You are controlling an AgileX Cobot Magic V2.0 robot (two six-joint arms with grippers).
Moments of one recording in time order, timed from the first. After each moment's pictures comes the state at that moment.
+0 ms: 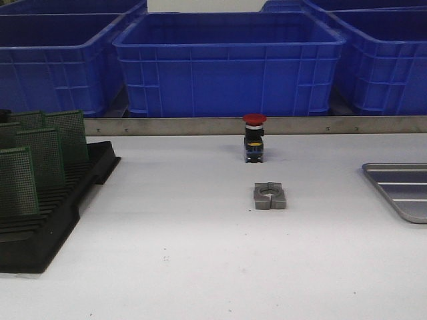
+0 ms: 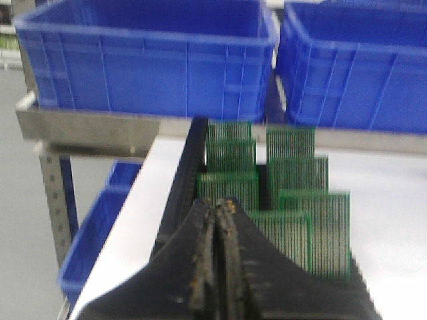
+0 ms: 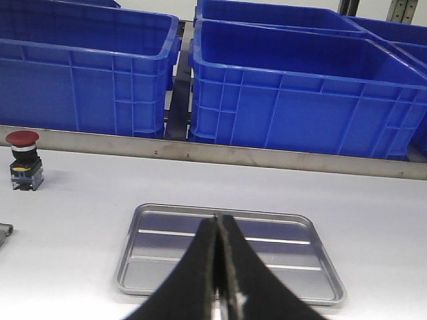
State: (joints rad) left arm 0.03 -0.01 0.00 -0.02 0.12 -0.09; right arm -0.07 -0.01 0.03 -0.11 0.06 0.04
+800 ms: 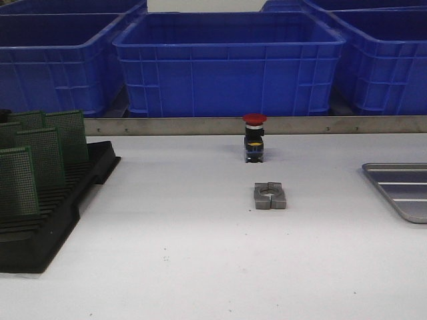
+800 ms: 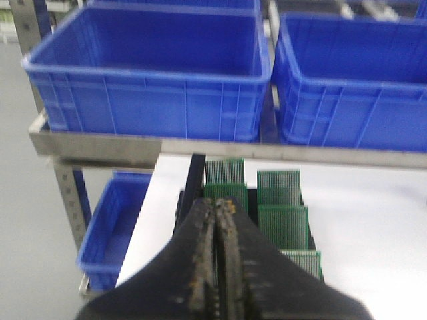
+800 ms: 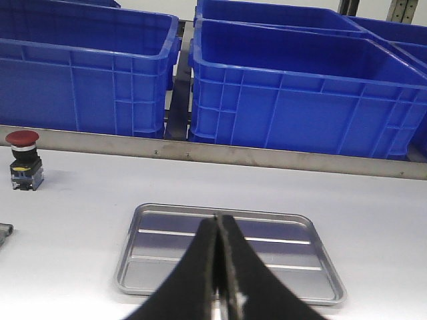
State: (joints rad) left arm 0.03 0.35 -0.60 -0.01 0.59 -0.09; right arm -0.07 -0.01 0.03 -0.11 0.06 0.04
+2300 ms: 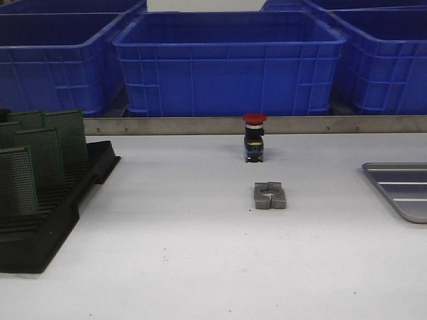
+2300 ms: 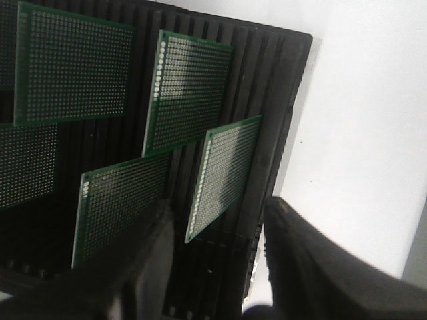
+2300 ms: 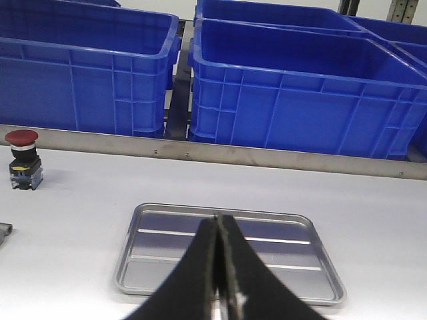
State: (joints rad) left arm 0.03 1.49 -1.14 -0.25 1.13 1.47; right arm -0.07 -0.01 0.03 -0.11 0.06 0.04
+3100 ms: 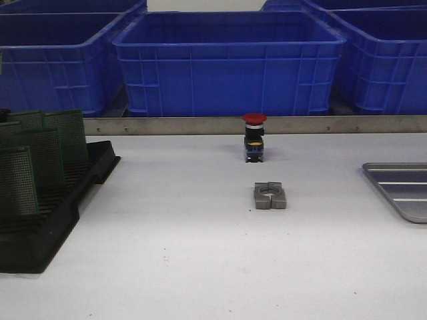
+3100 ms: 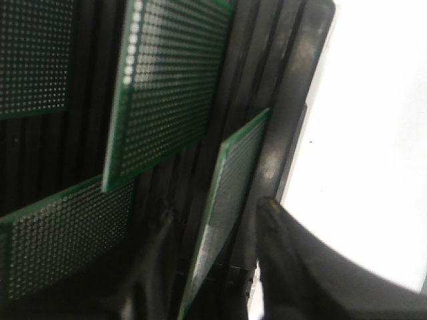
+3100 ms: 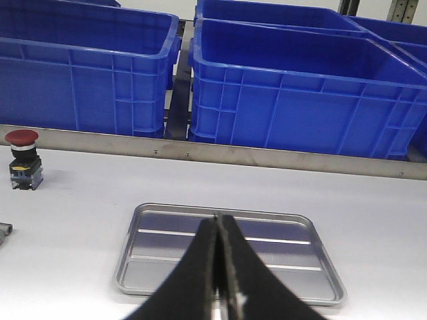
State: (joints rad) left arm 0.03 1.69 -1.14 -0.24 1.08 1.47; right arm -0.07 -0.01 0.03 -0.11 0.06 0.04
